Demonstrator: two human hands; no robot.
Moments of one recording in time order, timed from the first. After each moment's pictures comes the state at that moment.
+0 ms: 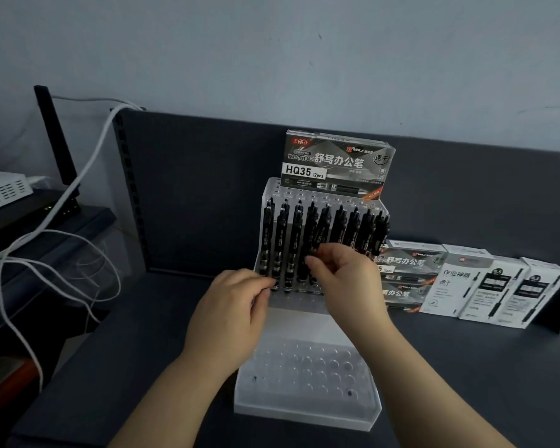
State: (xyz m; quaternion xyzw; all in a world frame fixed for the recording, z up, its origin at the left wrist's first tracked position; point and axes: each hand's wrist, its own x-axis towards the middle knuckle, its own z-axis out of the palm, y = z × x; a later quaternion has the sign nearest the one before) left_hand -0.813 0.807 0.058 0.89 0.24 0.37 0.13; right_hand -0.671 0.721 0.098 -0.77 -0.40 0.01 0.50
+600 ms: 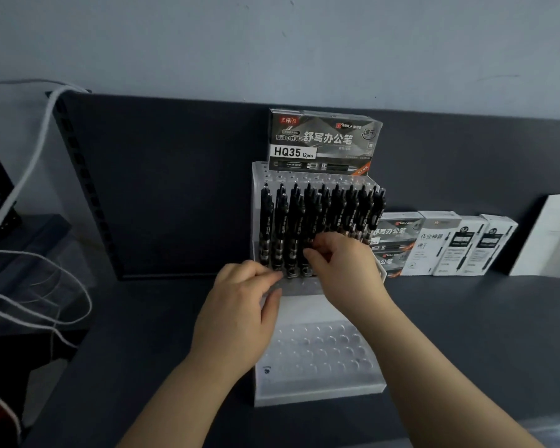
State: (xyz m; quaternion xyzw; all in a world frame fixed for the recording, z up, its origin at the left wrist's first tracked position) left_hand -0.821 0.825 0.053 0.91 0.16 0.34 0.16; right_hand -0.689 0.728 0.097 -0.85 -0.38 -0.06 0.36
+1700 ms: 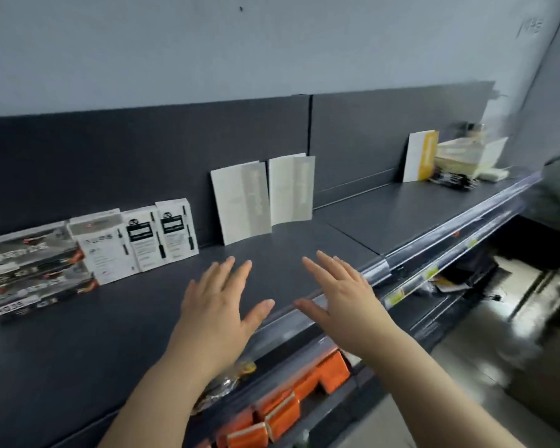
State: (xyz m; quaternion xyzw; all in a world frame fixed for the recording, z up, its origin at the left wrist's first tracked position) left_hand -0.563 0.380 0.061 0.99 0.06 0.09 0.12; right_hand -0.497 0.192 0.054 -0.95 -0.25 -0.04 0.19
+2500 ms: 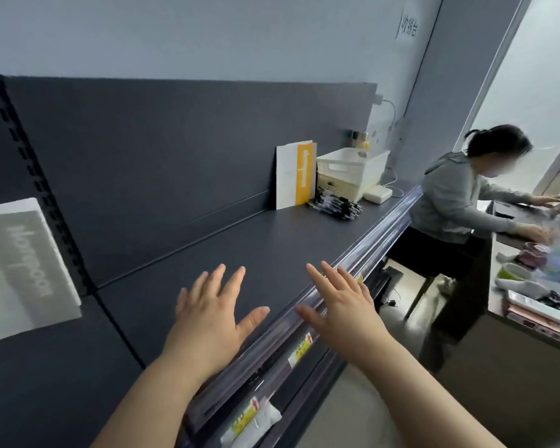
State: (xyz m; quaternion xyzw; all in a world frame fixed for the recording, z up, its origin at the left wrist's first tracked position) left_hand -0.144 0.086 0.025 0.99 -0.05 0.01 0.13; right_hand -0.133 -0.120 0.025 -0.99 -0.06 -0.02 0.14
